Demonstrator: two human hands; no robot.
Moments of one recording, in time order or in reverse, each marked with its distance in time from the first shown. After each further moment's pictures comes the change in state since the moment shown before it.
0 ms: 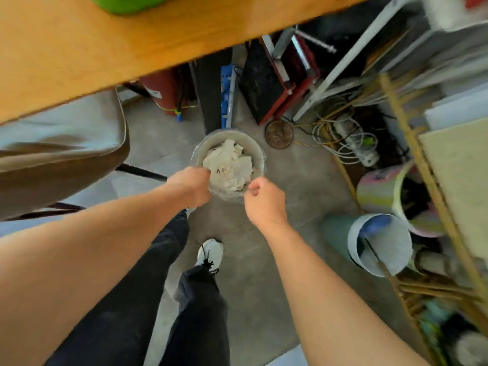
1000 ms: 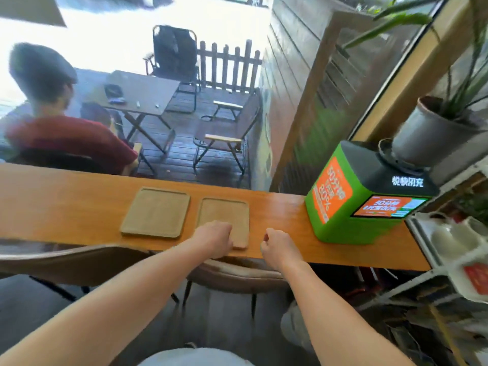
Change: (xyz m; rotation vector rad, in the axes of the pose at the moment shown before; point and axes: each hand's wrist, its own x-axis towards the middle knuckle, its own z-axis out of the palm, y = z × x) left_hand -0.405 -0.288 -0.185 -0.332 0.599 -0.200; right_hand -0.281 -0.383 0.056 -0.589 0.012 -0.797
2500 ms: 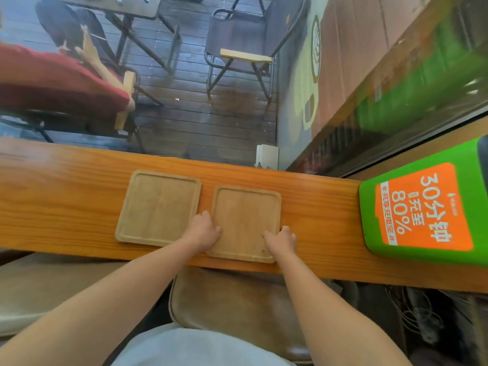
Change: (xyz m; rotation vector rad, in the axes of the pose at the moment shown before) left_hand 0.167 -0.134 0.034 -0.386 -0.314 -0.539; right_hand 0.196 -0.018 0.101 0.435 -0.368 0.759
